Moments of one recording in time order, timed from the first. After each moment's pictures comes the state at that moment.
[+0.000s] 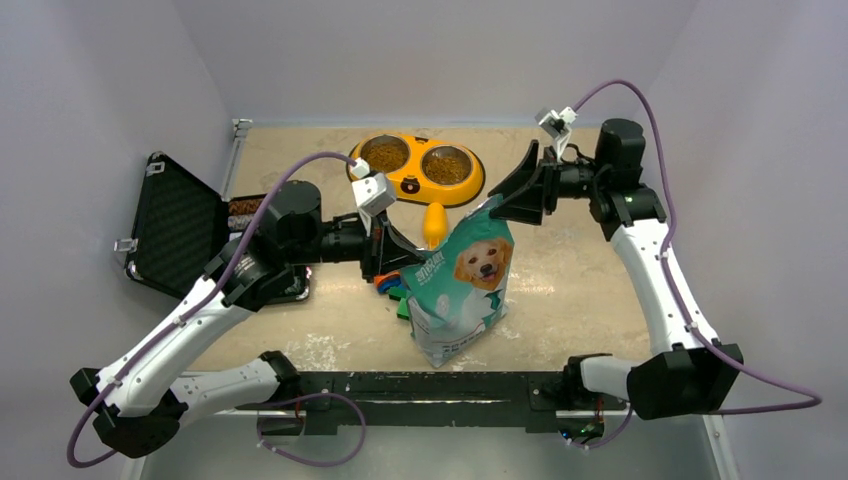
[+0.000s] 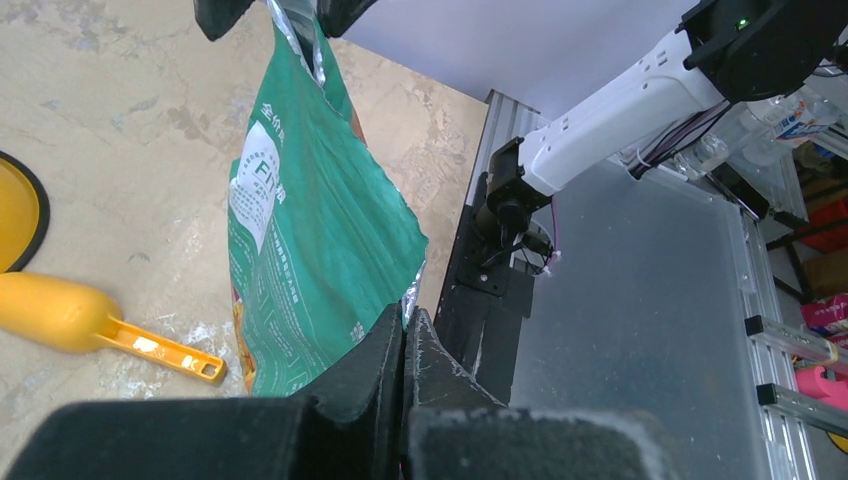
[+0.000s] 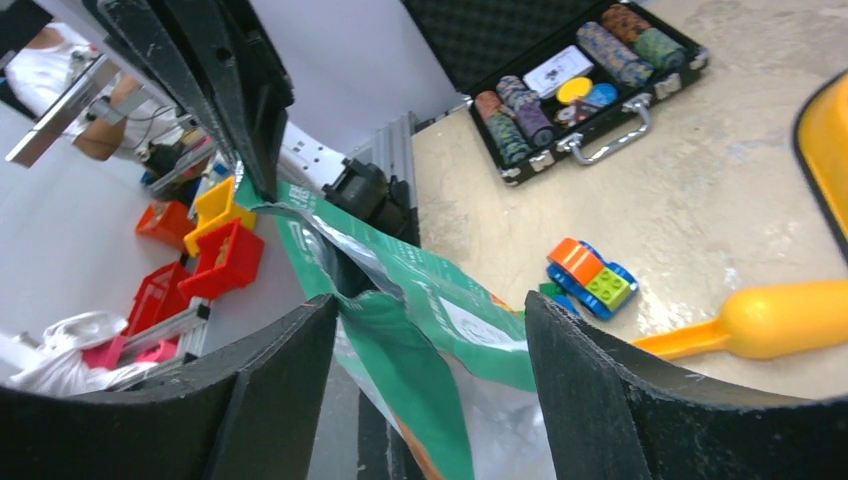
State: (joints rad) left arm -0.79 0.99 1.24 -0.47 0.56 -0.21; right arm 0.08 1.24 1.27 -0.33 -1.38 0.23
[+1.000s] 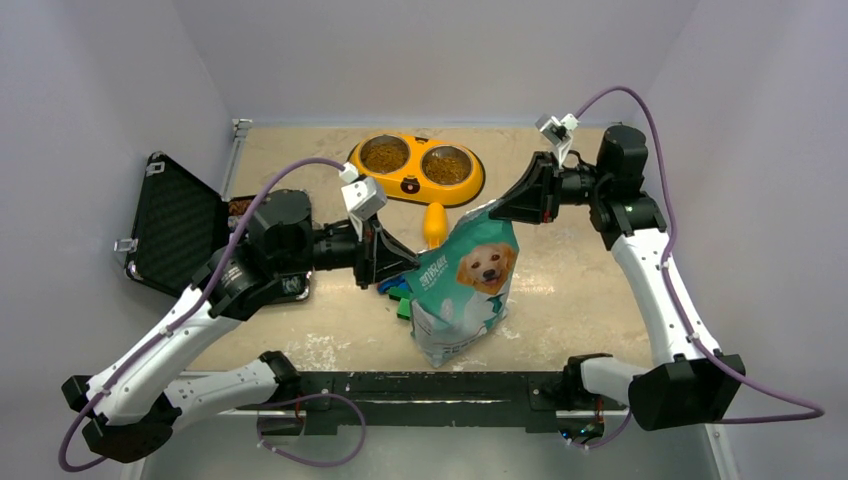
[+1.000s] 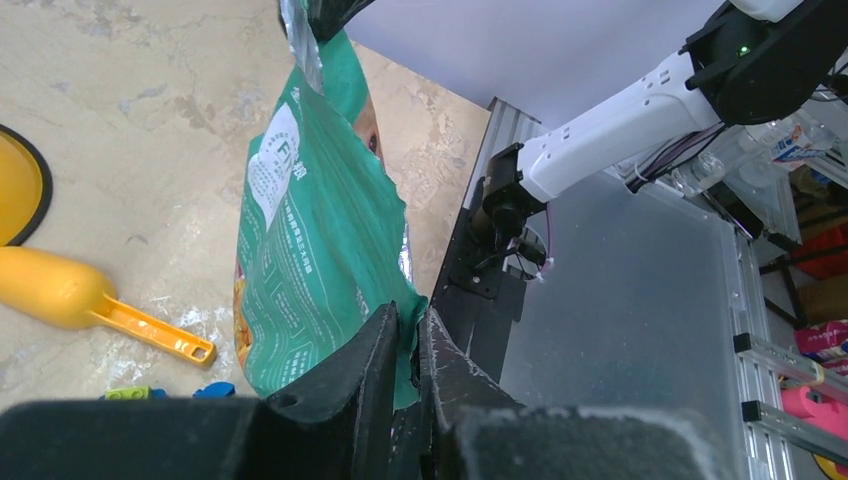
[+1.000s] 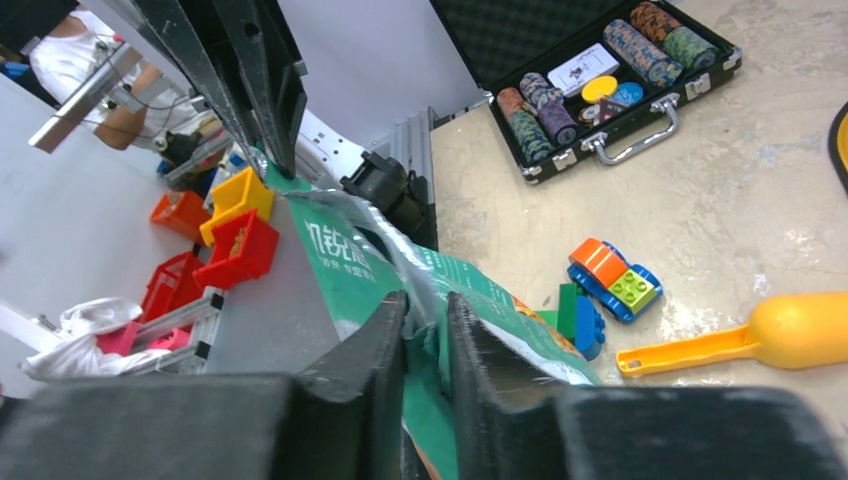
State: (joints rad) left arm -0.82 0.94 1.24 -0.51 0.49 -0.25; right arm 0.11 1.19 1.21 -0.24 -1.41 0.30
